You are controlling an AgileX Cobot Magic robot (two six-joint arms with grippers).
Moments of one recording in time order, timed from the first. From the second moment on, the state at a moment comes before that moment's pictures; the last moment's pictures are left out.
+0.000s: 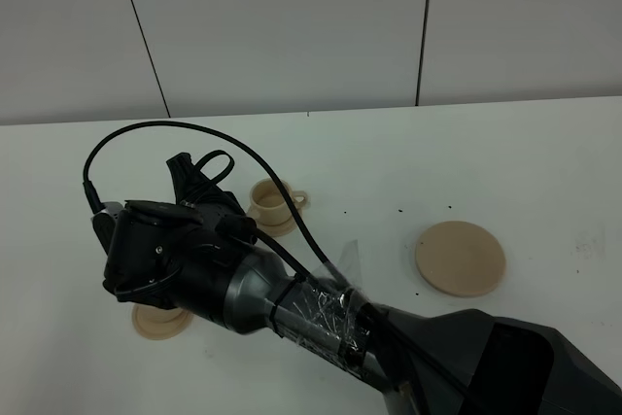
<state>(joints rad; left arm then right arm) 0.05 0.10 -0.50 0.05 1.04 0.05 1.07 2.57 -2.42 -0.73 1.20 -0.84</state>
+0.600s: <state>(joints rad) 0.05 0.10 -0.50 0.05 1.04 0.05 1.08 2.57 -2.42 -0.76 1.21 -0.83</state>
